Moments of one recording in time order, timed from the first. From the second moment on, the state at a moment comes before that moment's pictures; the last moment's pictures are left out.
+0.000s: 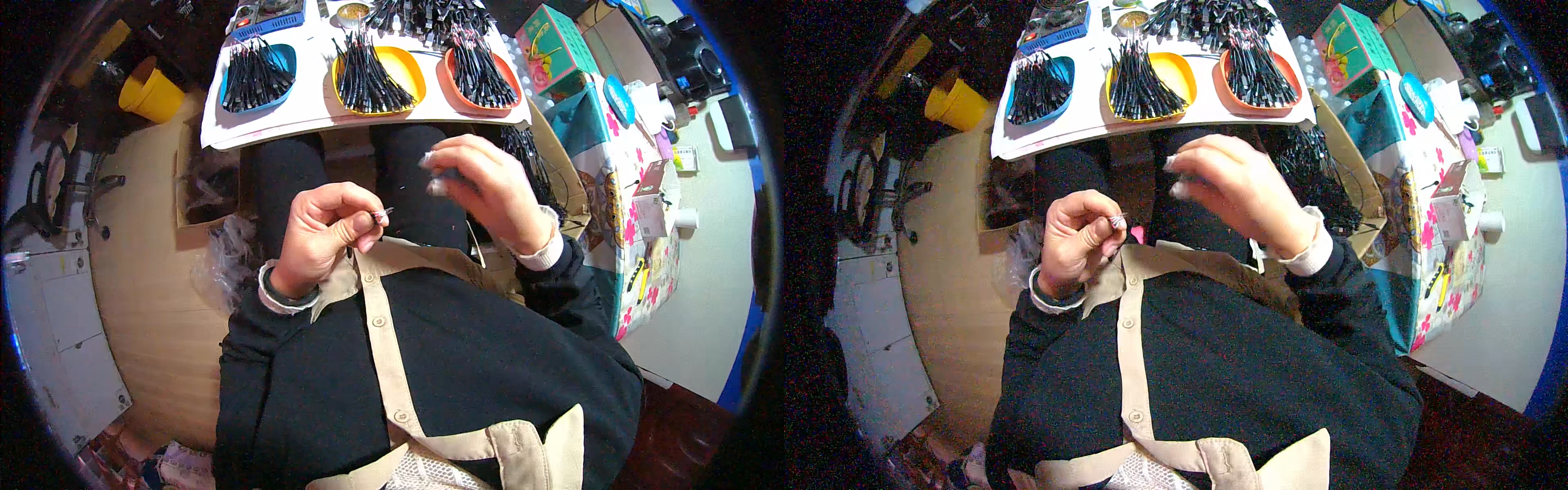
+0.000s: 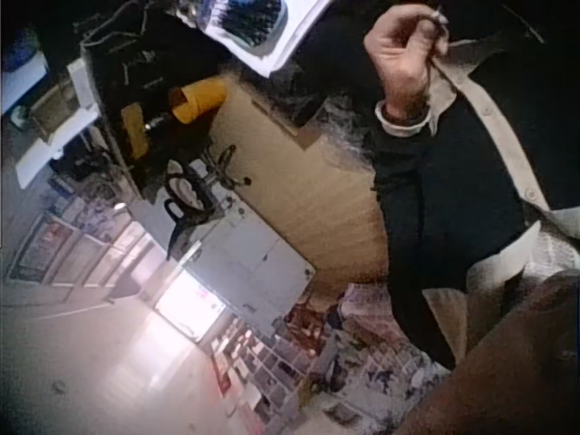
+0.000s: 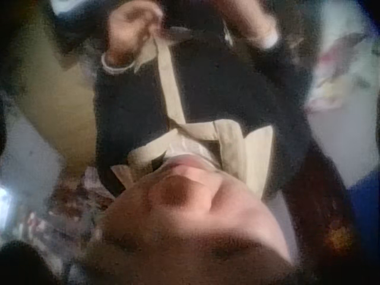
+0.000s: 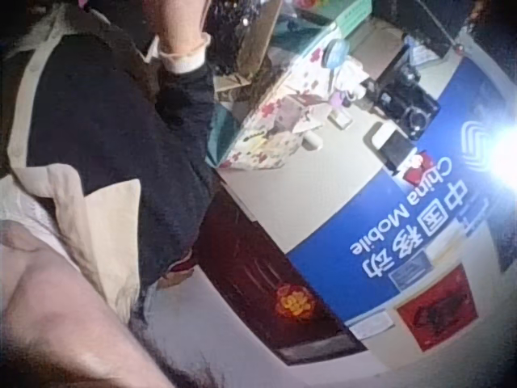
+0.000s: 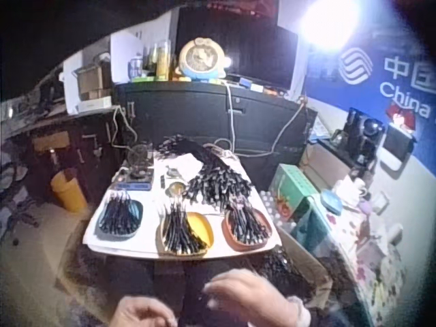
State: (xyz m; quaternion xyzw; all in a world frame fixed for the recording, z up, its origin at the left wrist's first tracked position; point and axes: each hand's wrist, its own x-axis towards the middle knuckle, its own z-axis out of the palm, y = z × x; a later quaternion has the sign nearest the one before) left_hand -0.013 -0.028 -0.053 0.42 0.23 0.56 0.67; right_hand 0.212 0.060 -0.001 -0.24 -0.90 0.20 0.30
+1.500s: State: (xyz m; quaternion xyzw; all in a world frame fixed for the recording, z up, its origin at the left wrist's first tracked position) left_hand 0.004 -0.022 -0.053 0.29 0.17 0.55 0.77; right_hand 0.189 0.045 -0.013 -0.16 -0.82 0.36 0.42
